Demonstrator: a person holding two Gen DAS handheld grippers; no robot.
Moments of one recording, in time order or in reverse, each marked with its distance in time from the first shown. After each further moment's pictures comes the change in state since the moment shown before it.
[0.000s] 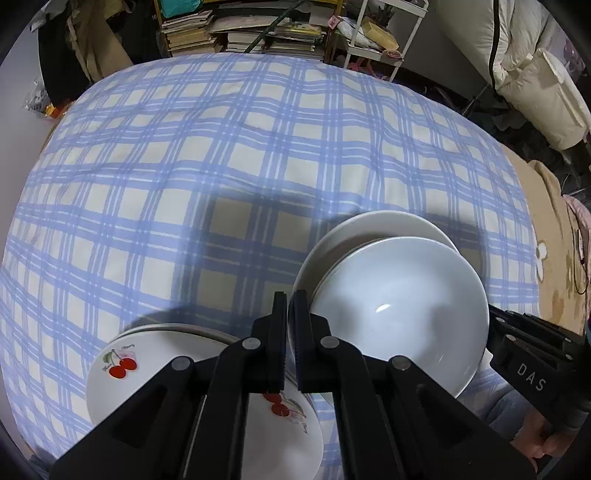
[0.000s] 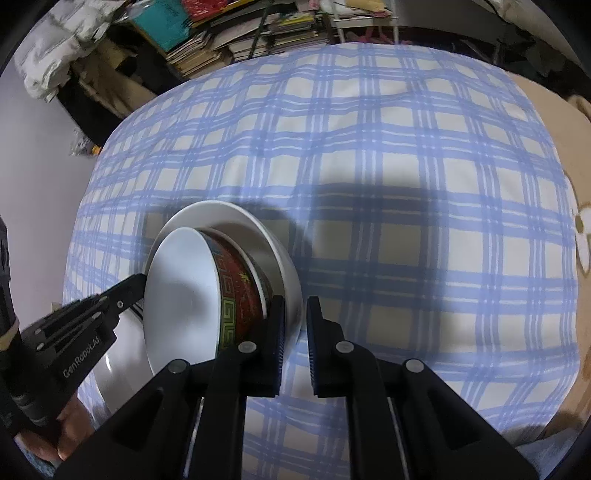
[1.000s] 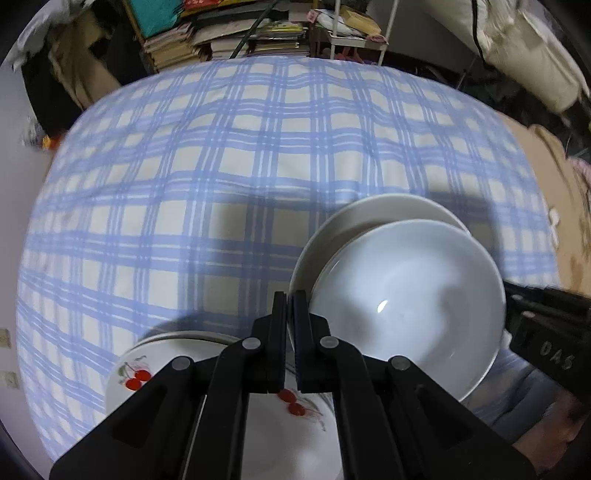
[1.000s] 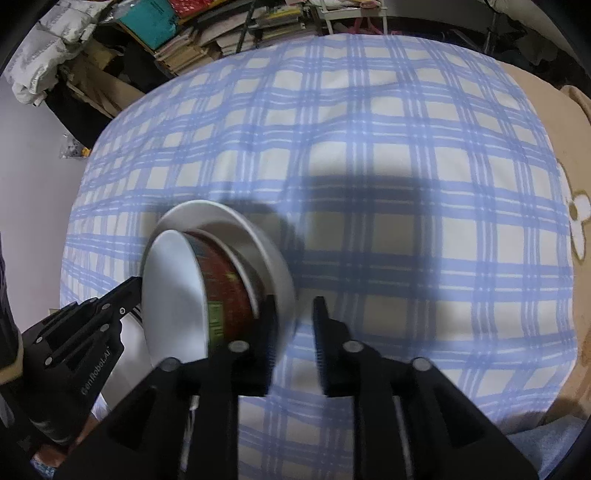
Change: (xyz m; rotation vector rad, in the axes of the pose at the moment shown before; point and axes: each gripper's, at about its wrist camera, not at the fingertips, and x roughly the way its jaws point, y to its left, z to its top) left arm 0.006 -0.011 -0.005 0.135 0.002 0.084; right arm 0.000 0.004 0.000 0.019 0.040 -0.036
